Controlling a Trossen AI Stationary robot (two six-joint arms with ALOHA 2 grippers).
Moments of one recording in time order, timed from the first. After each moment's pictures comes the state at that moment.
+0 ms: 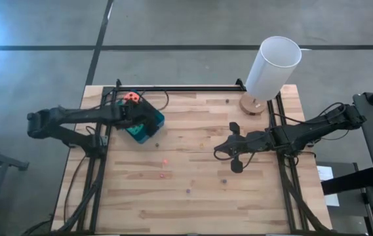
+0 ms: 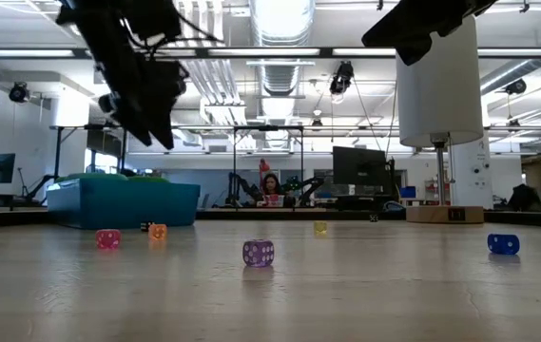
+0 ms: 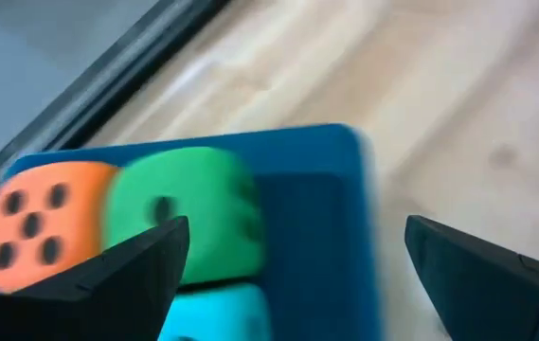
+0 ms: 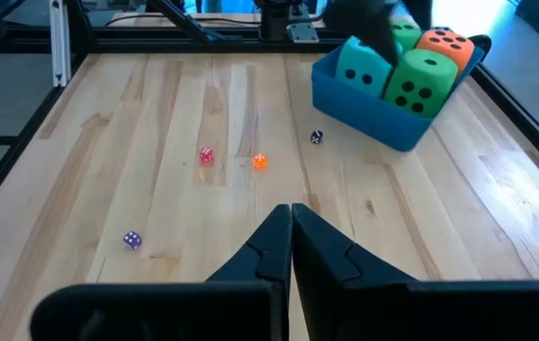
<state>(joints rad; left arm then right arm) 0.20 1.24 0.86 -0.72 -0.46 -0.40 0.26 1.11 0.76 -0.12 0.26 0.16</state>
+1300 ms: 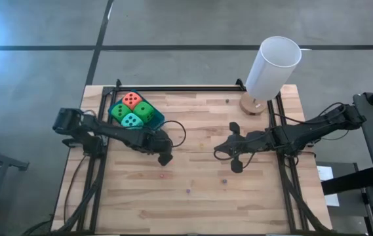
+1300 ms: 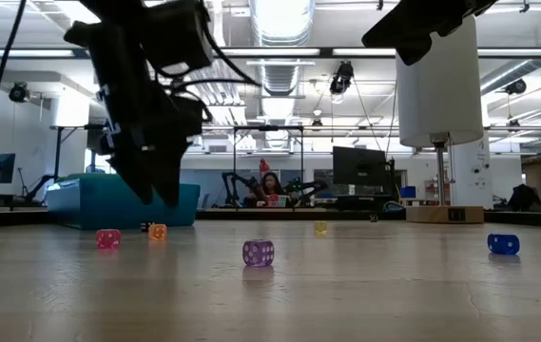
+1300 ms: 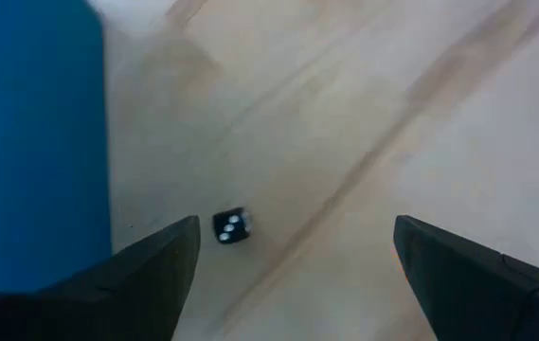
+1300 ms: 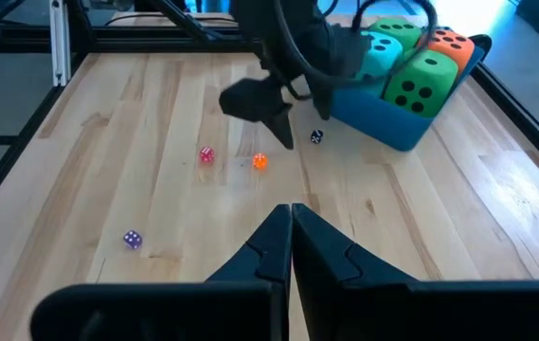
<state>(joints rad) -0.10 1.64 0.93 -0.66 -0.29 -0.82 0.26 1.11 0.75 -0.12 0.26 0.16</state>
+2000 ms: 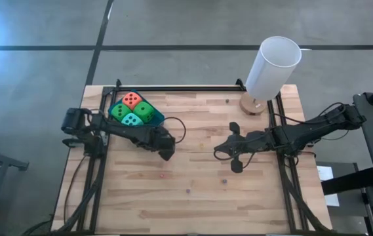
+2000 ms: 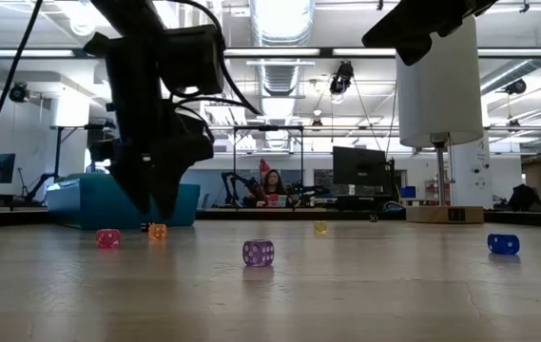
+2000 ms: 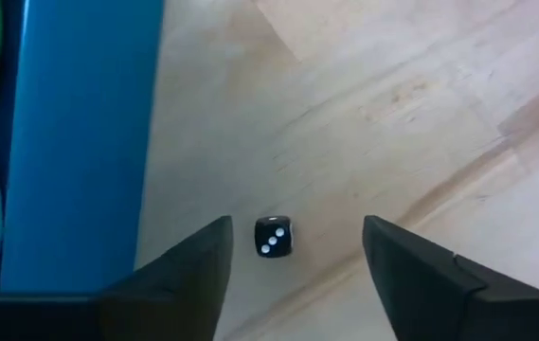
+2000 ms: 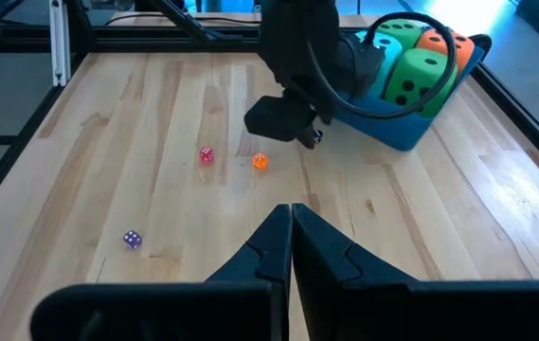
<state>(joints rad) -0.04 1.72 0.97 -0.73 -0.29 -0.96 0.26 1.11 0.75 -0.12 0.26 0.16</state>
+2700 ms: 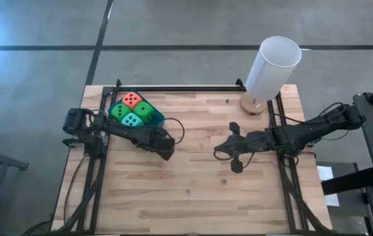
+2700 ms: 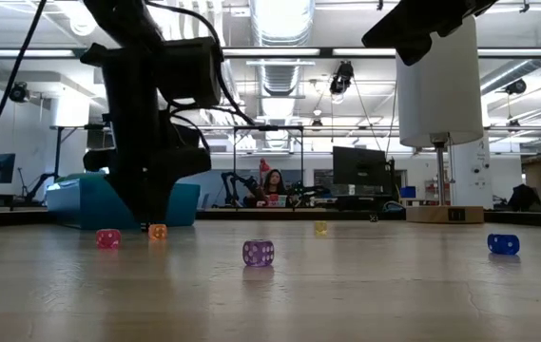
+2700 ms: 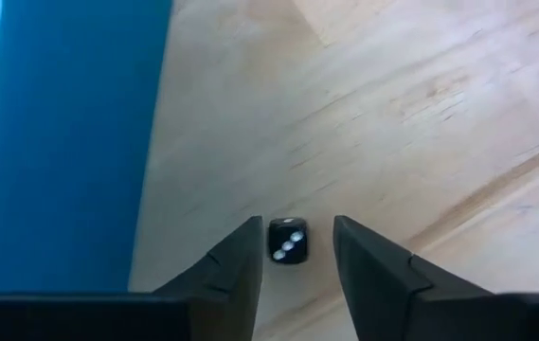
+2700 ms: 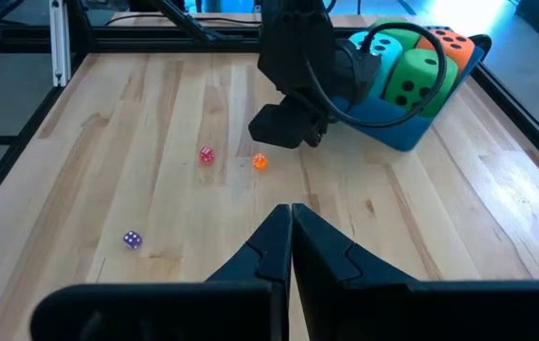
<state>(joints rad) -0.04 1.74 0.94 -0.70 -0.30 -1.00 0.26 1.11 0.75 -0.12 0.26 0.16</state>
